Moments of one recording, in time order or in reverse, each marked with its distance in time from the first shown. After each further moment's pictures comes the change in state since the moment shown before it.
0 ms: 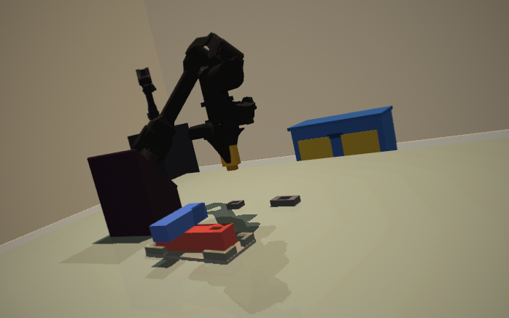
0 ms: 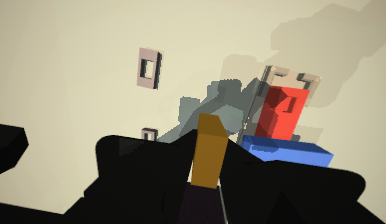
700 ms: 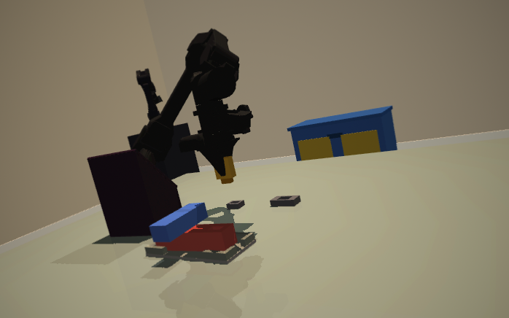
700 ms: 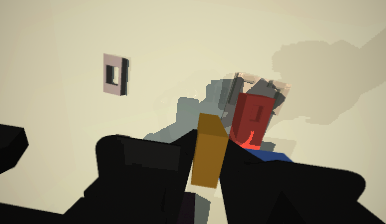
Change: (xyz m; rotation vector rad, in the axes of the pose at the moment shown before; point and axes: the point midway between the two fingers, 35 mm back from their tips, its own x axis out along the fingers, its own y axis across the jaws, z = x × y) arm 0.015 -0.059 0.020 -0.005 -0.001 0.000
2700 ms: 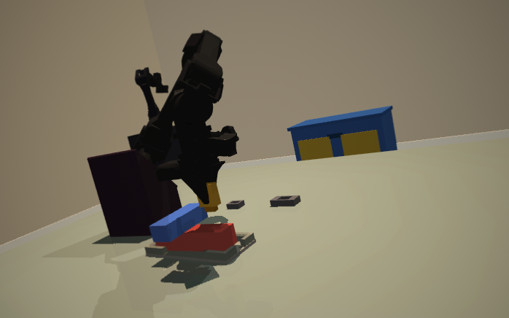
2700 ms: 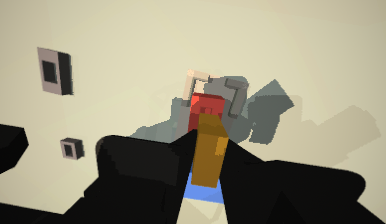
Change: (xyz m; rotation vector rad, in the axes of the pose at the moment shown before) arm 0.032 -0.084 0.008 -0.007 -0.001 0.005
